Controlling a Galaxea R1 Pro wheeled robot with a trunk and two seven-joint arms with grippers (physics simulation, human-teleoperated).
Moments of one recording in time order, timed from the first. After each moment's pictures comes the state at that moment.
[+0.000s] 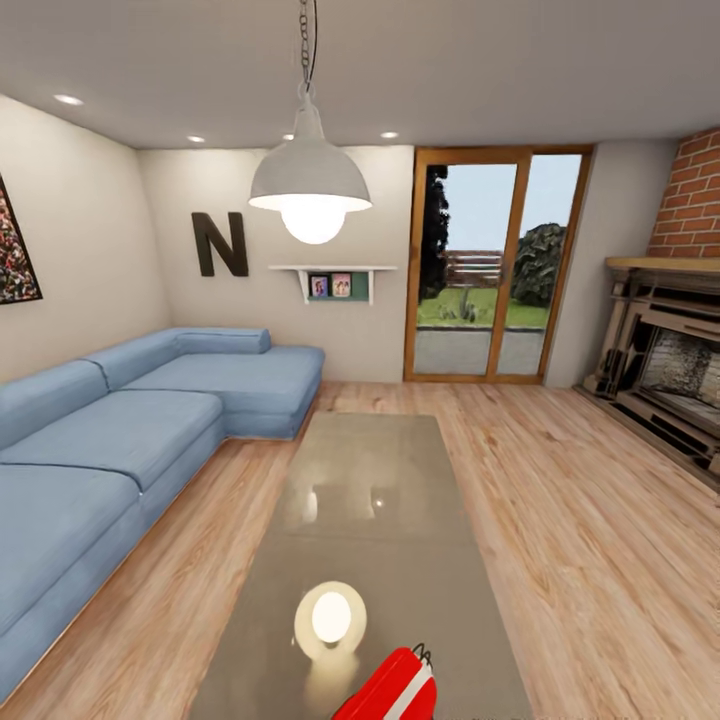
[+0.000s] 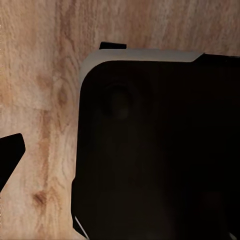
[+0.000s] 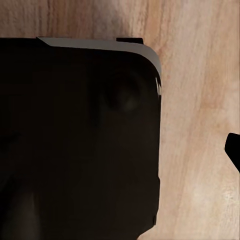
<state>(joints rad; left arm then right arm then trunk) 0.00 0.01 0.01 -0.04 0.09 -0.06 0.00 0.00 -0.01 0.00 0.00 0.00 -0.09 0.00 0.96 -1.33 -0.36</state>
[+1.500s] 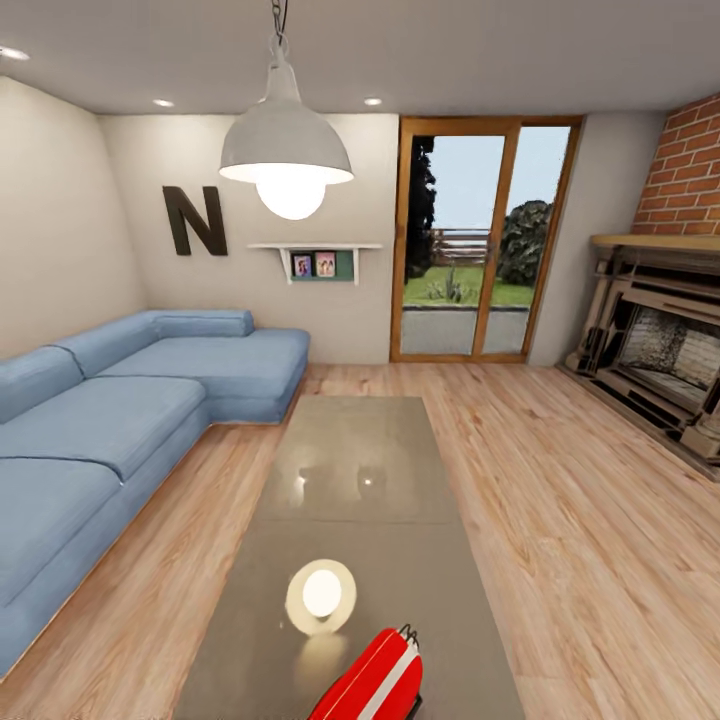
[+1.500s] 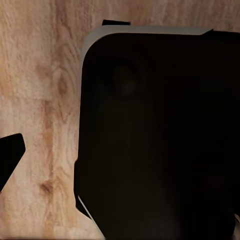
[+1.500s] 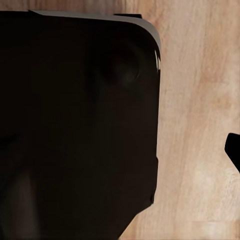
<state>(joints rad) 0.00 0.01 0.01 -0.04 0.09 -0.07 0.00 0.00 -0.01 0.00 0.00 0.00 -0.10 0.00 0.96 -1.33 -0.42</state>
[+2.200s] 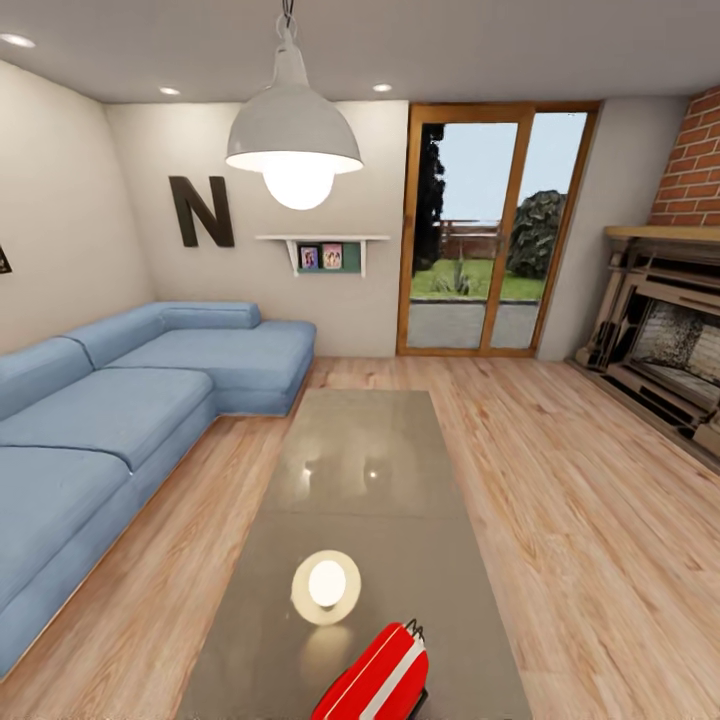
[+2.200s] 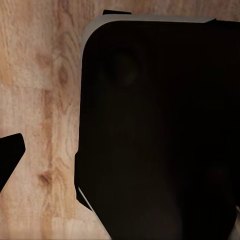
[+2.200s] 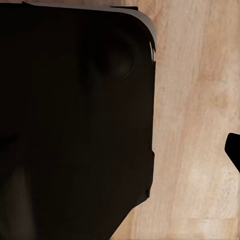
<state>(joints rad) 0.00 0.01 0.01 -0.04 0.09 -0.07 0.00 0.00 -0.02 0.00 0.00 0.00 -0.11 0.00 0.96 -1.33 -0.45</state>
